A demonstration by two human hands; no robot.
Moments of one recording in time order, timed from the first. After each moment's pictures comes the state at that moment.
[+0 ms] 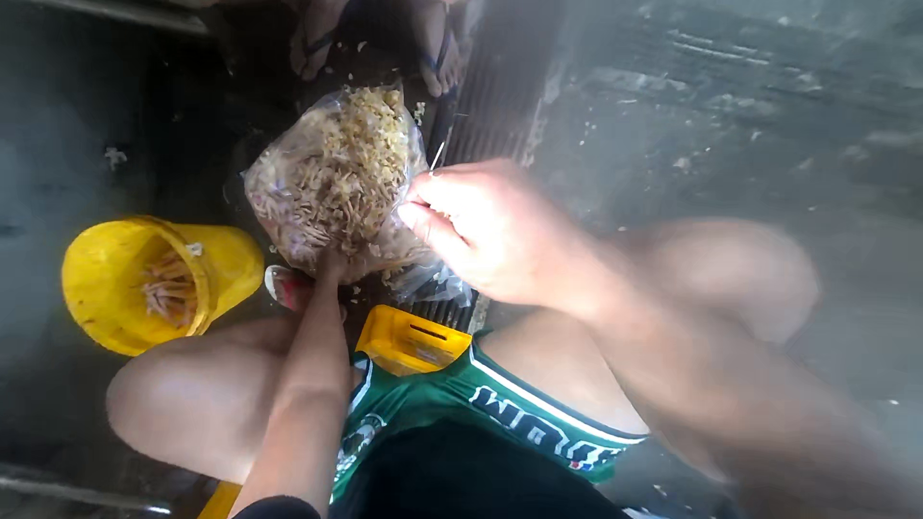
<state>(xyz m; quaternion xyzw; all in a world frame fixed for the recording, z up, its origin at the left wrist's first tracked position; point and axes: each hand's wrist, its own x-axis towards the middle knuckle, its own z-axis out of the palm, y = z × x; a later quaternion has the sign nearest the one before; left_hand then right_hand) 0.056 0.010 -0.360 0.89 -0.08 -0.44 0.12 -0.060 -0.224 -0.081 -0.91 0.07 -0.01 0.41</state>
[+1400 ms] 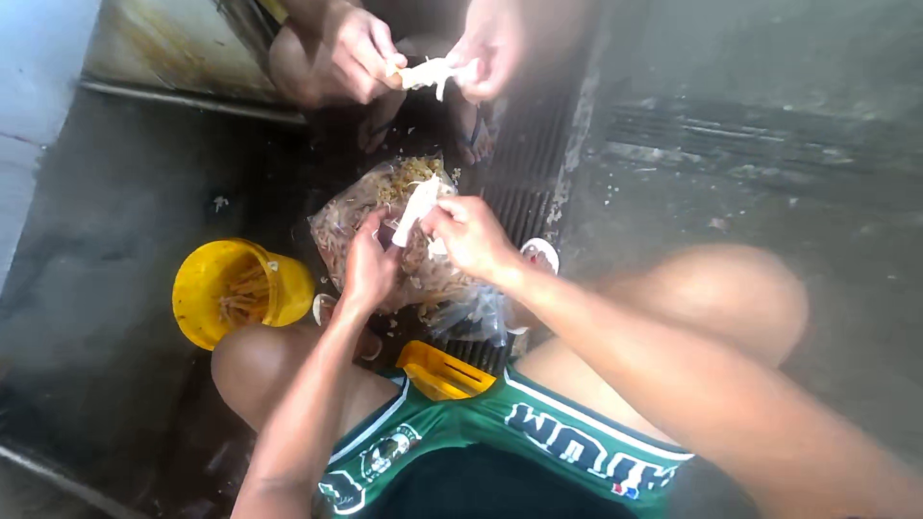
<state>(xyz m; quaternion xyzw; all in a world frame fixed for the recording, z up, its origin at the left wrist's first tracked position) 0.052 -0.015 -0.131 0.84 -0.25 -0.25 0.41 -0.033 -0.183 -0.118 -0.79 0.23 -0.06 0.57</state>
